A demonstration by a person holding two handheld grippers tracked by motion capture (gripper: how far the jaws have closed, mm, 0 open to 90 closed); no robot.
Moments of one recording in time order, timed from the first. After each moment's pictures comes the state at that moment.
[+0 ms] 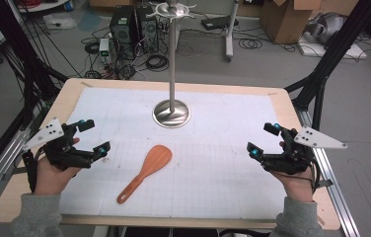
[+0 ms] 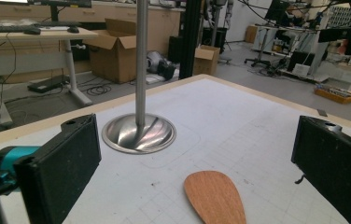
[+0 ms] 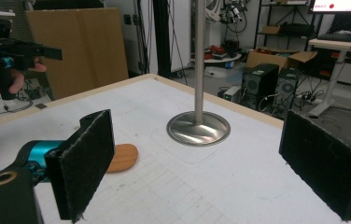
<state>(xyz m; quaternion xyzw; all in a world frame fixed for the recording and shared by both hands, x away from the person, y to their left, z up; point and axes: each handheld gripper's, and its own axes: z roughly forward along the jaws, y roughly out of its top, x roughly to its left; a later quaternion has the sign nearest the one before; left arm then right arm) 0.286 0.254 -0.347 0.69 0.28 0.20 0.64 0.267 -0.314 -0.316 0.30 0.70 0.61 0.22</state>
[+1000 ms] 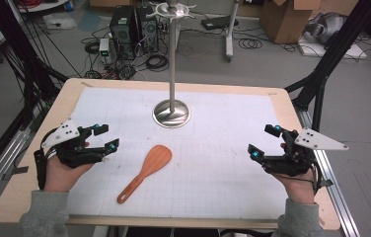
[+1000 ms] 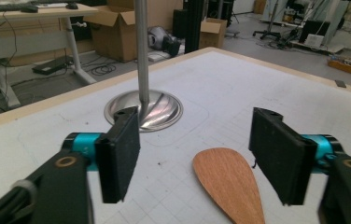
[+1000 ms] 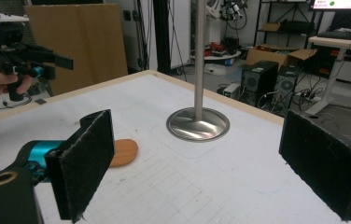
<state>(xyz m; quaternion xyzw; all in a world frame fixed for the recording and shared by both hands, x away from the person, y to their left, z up) 0.297 0.238 -0.361 0.73 0.29 0.20 0.59 0.264 -0.316 -0.317 0.30 0.71 0.60 0.22</state>
